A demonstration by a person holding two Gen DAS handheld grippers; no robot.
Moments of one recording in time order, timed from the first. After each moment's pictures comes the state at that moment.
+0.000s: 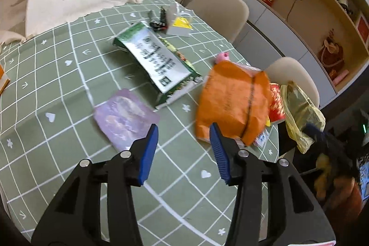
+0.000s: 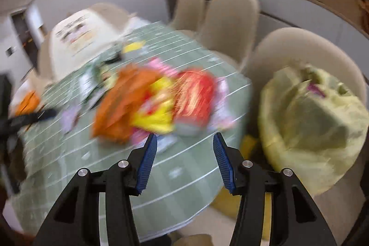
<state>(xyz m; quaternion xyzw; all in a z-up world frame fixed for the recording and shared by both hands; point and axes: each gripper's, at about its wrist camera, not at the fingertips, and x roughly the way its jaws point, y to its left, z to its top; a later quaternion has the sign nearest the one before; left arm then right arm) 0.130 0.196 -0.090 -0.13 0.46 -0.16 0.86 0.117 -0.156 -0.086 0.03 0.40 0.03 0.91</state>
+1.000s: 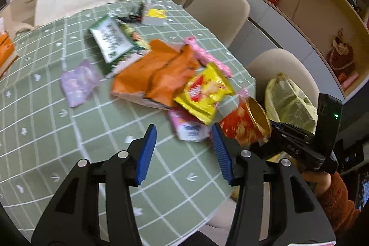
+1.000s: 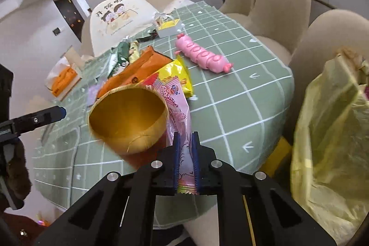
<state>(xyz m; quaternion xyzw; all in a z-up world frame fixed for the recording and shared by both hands) 0.074 0.075 -0.065 -0.13 0.46 -0.10 0.87 0.139 -0.183 -0.130 0.04 0.44 0.21 0.87</state>
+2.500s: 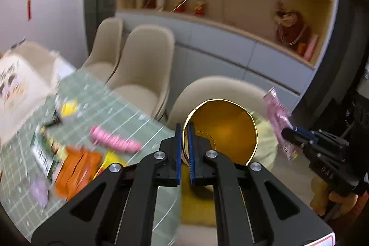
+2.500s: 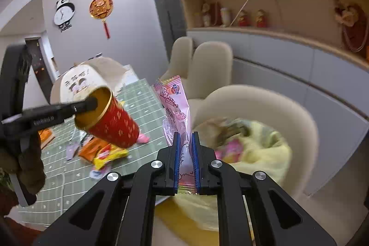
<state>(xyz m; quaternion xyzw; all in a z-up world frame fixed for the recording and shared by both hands) 0.115 -0.120 0.055 0.02 0.33 -0.23 0.92 0.037 -0.348 0.023 0.05 0.26 0.05 0.96</state>
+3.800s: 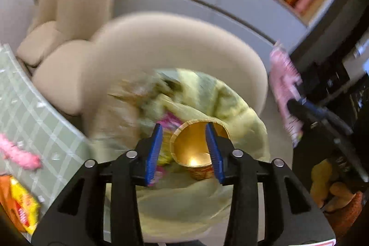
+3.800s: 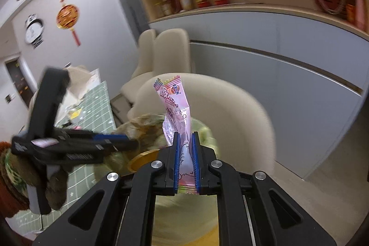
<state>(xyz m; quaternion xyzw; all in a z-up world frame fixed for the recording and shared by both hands) 0.222 -0.285 -0.049 0.03 0.49 -0.31 0.81 0.108 -0.474 -0.035 0.11 0.32 0.04 0.94</state>
